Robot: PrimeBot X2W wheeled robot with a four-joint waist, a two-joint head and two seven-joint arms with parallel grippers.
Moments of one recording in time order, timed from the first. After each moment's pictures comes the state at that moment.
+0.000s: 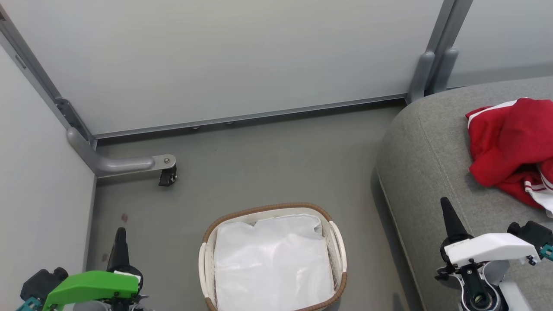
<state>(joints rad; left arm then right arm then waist) -0.06 0.04 0.07 0.32 -1.09 -0.12 -0.03 -0.14 -0.04 -0.06 0.33 1.06 0.13 -0.03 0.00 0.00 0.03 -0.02</state>
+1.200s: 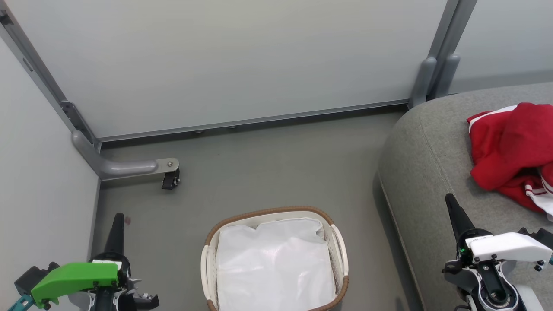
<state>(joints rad) -0.08 0.05 0.10 0.27 -1.41 -0.12 0.06 -0.13 -0.05 -0.09 0.28 1.40 0.13 0.06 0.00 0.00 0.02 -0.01</state>
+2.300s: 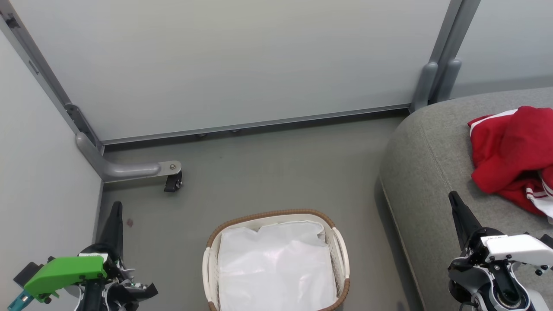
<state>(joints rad) -0.10 0.05 0.11 0.24 -1.61 -0.13 0.11 -0.11 -0.05 -0.11 0.25 1.61 0.13 0.11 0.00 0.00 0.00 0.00</state>
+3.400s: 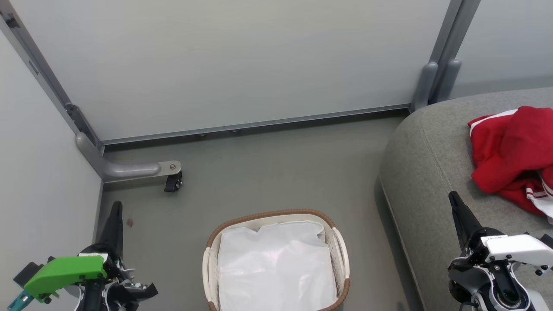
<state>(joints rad) -0.10 0.05 0.11 0.24 -1.61 -0.13 0.11 -0.11 -0.05 -0.11 0.25 1.61 0.13 0.11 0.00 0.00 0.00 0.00</state>
